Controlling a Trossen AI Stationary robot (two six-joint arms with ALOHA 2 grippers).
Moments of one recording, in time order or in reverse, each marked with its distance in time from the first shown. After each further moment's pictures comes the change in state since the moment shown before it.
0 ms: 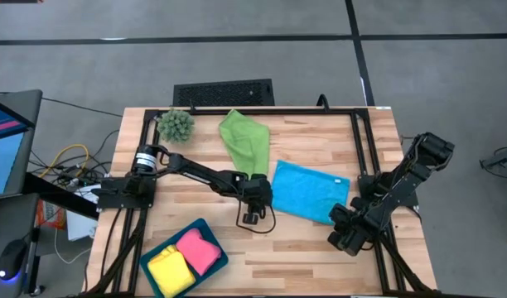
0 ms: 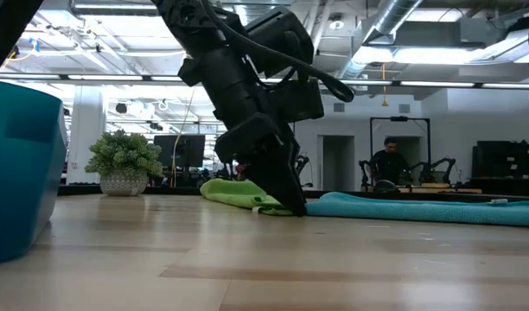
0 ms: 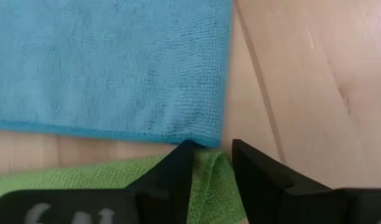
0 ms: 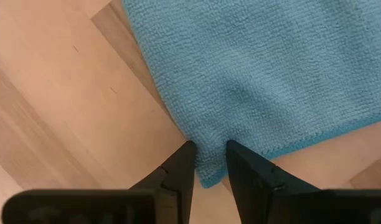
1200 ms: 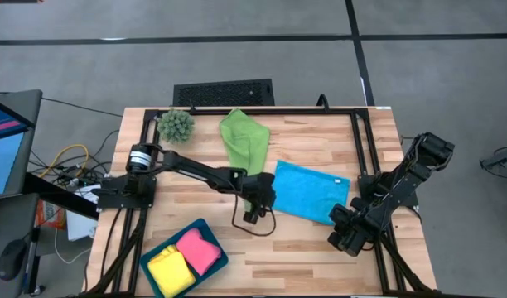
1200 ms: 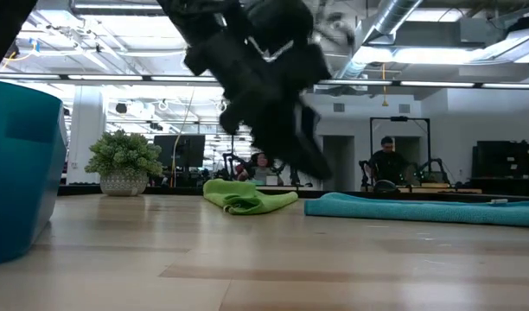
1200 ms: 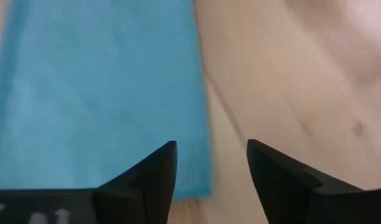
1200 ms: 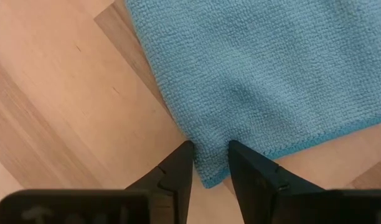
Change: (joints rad) left arm -0.002 -0.050 0.008 0.086 0.085 0.199; right arm 0.007 0.002 -0.002 0.010 0.012 0.000
